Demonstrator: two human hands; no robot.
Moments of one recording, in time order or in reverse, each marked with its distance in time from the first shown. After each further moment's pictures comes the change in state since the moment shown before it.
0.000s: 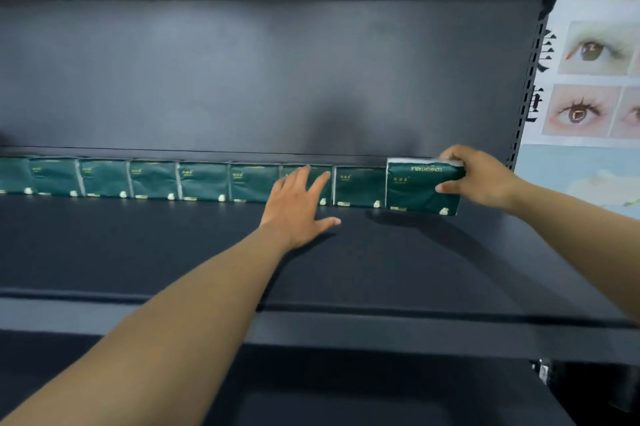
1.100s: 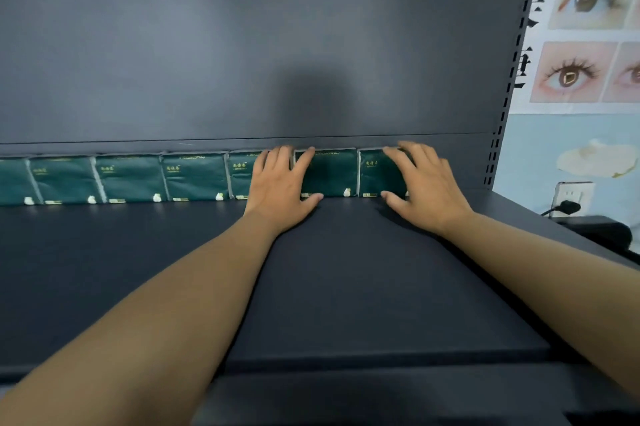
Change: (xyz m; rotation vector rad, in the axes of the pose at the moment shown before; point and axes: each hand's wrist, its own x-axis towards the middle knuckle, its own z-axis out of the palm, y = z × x) left_hand 0.071 0.021 0.069 0.021 0.183 0.034; right_hand 0.030 0.053 0.078 -0.520 0.254 -0.329
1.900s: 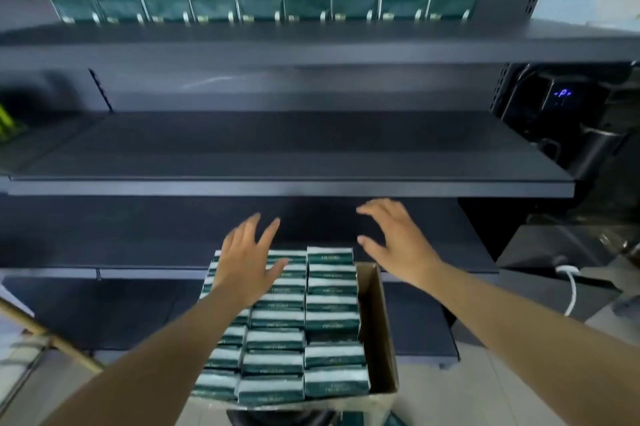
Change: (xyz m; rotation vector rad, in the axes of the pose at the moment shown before) left_hand -0.560 -0.080 -0.120 -0.132 -0.502 -0.105; right_hand -0.395 -0.332 -0.041 0.540 -0.433 0.064
